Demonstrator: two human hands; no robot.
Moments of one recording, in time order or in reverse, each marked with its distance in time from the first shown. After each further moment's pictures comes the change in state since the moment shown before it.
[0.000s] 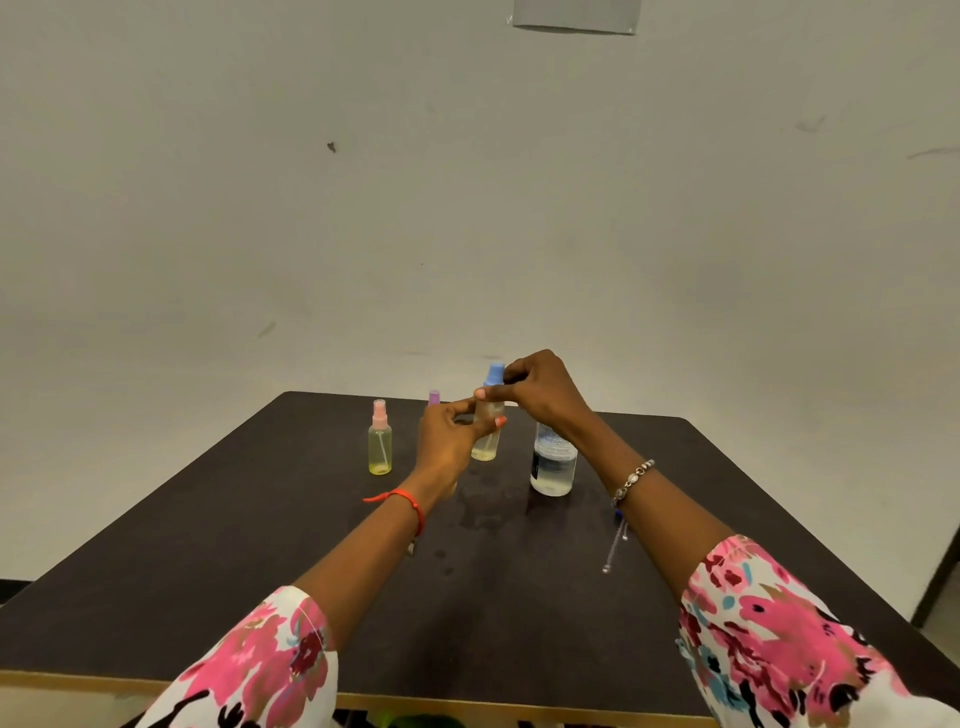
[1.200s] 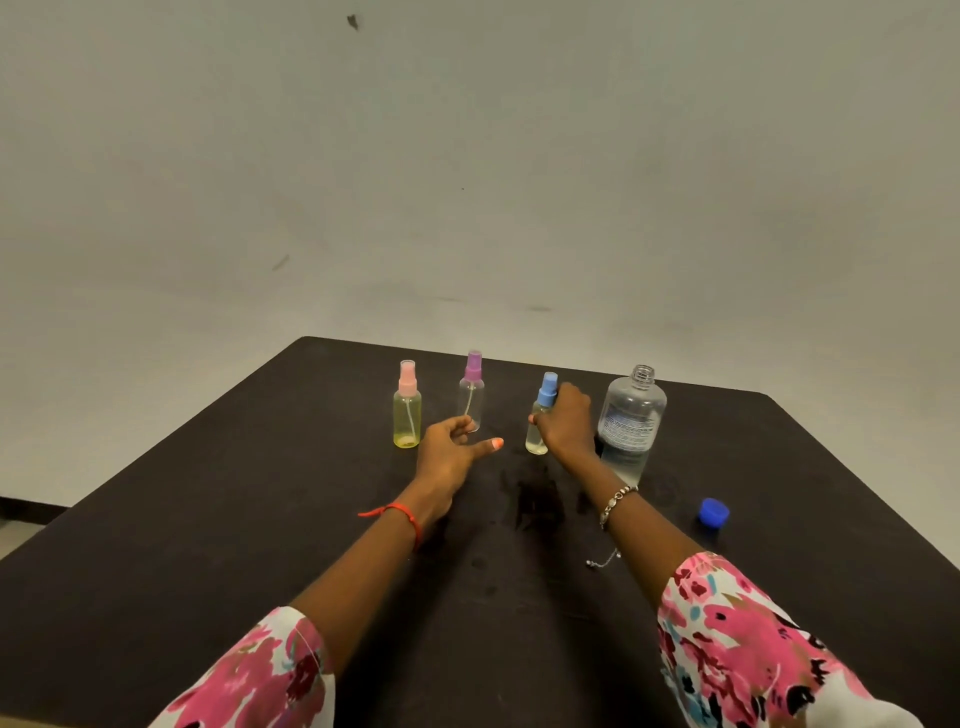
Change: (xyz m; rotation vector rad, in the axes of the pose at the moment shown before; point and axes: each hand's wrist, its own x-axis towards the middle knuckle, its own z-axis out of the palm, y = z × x) left_hand 0.070 -0.128 -0.032 -0.039 0.020 -0.327; right_hand 0.061 0.134 0.106 -0.183 0.194 0.354
